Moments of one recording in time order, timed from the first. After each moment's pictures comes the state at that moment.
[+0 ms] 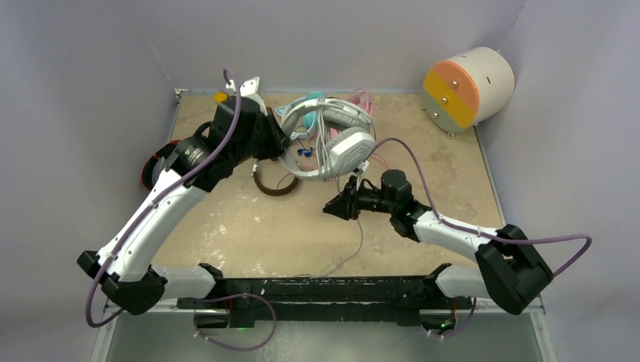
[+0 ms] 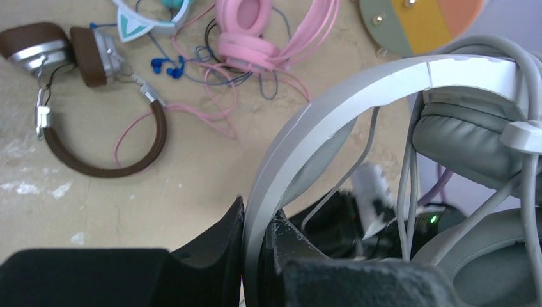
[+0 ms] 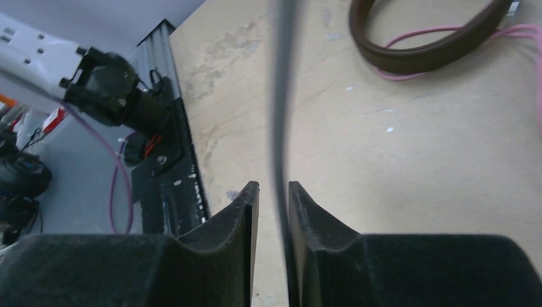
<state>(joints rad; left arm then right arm) -0.69 1.22 1.55 -0.85 -0.17 -0.71 0.60 1.29 0.53 0.48 -0.67 0.38</state>
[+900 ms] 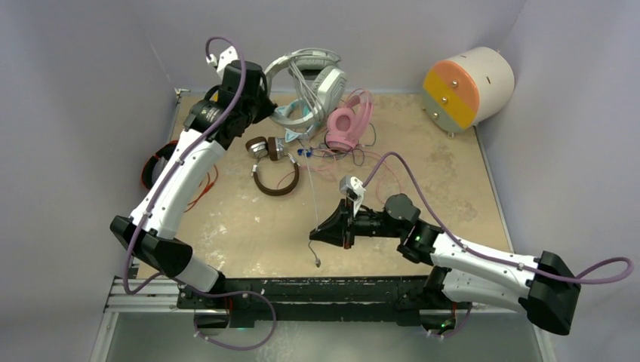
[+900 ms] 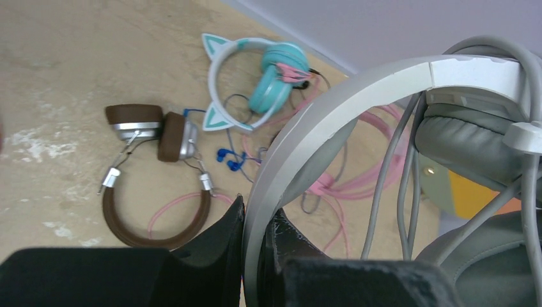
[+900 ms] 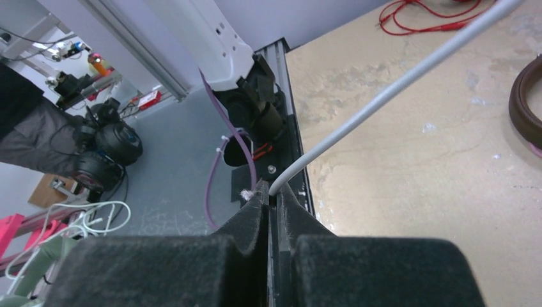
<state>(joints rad) -0.46 1.53 1.84 -0.83 -0.35 -0.82 0.99 0.99 0.49 0.48 -0.54 0.46</state>
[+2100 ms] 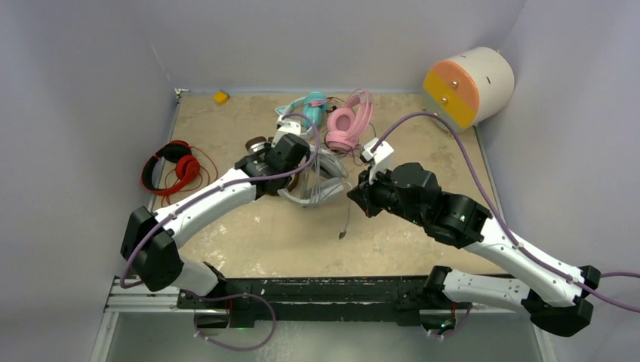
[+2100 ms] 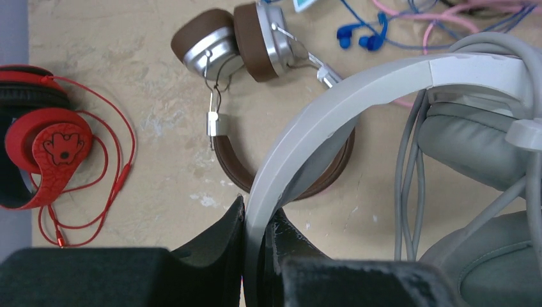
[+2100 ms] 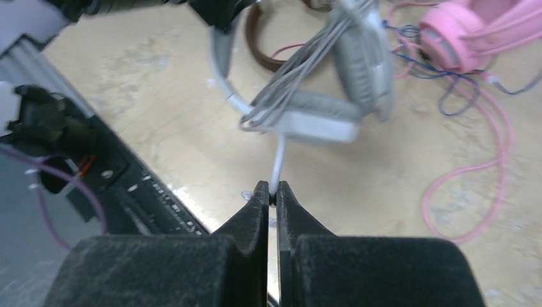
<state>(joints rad) -0.71 1.45 1.21 -0.60 -0.67 -0.34 1.00 0.92 1.11 -0.60 0.10 0.25</state>
